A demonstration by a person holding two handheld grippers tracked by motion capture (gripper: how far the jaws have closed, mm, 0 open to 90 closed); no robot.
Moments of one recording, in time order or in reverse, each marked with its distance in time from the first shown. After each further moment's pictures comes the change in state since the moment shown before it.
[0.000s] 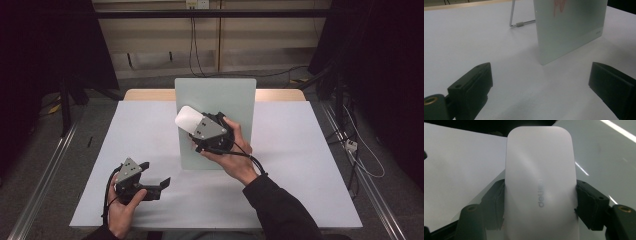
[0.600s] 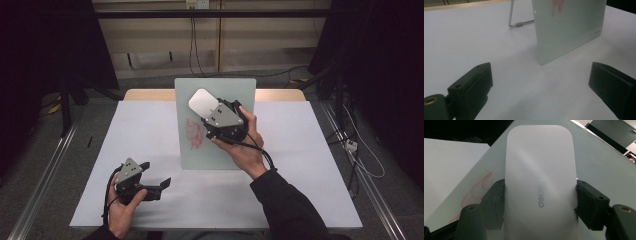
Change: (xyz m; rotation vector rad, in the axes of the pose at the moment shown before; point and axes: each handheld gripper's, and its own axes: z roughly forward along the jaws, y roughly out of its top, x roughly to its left) left arm -0.001 0.000 0.000 -0.001 -0.002 0.004; right arm -0.029 0.001 -0.017 -0.023 -0.127 0.052
